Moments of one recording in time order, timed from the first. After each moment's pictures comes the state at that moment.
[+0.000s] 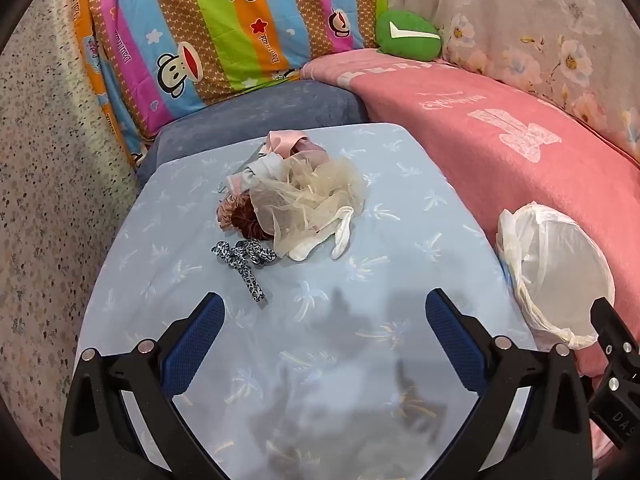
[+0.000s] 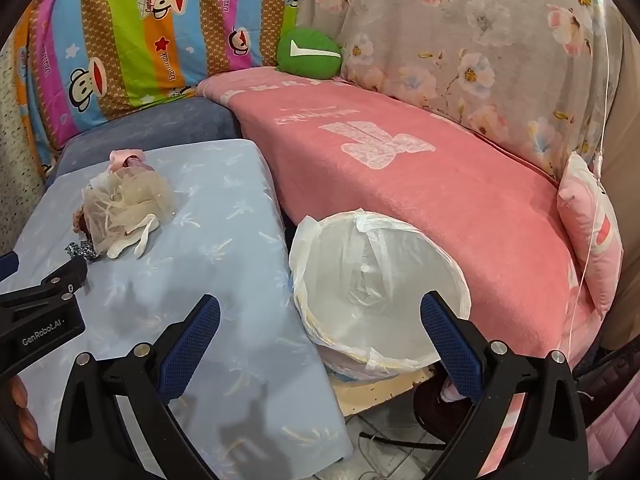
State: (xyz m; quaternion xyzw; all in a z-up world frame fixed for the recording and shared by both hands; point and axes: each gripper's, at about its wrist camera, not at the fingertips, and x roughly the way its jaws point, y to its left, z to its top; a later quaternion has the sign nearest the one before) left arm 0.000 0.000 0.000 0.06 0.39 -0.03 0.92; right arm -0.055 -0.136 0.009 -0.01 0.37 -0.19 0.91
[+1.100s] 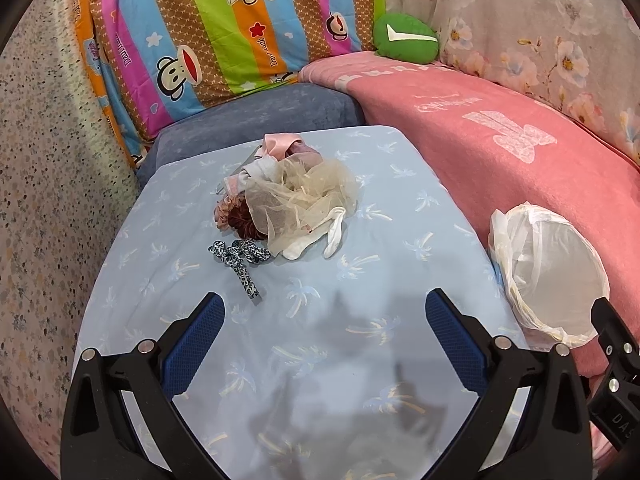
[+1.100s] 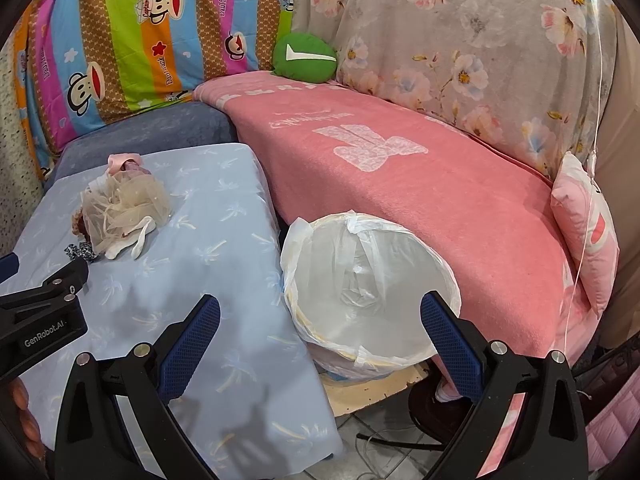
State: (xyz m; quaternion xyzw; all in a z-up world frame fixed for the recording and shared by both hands) left arm -0.008 -0.010 0.005 0.06 0.39 -0.03 0.92; right arm -0.068 -0.143 0.018 -0.01 0.36 -0.19 0.91
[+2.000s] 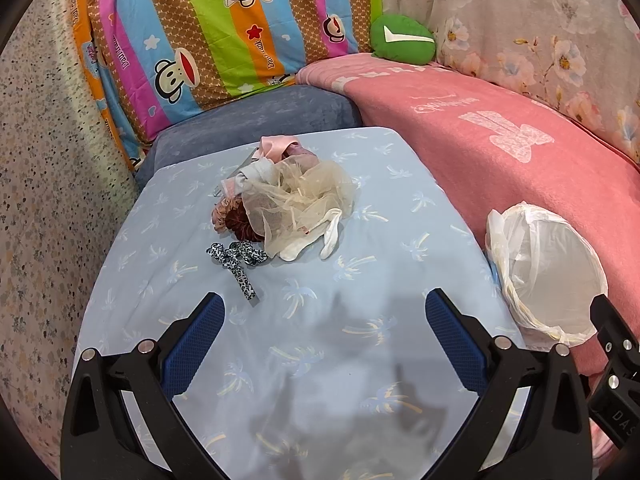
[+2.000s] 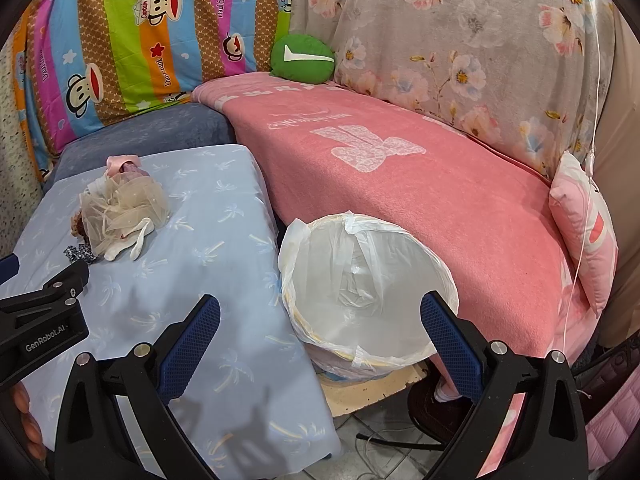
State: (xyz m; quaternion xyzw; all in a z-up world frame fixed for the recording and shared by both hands) left arm -0.008 -0.015 0.003 0.06 0.39 -0.03 0.92; right arm -0.069 -0.144 0.019 -0.01 0.36 -0.19 0.91
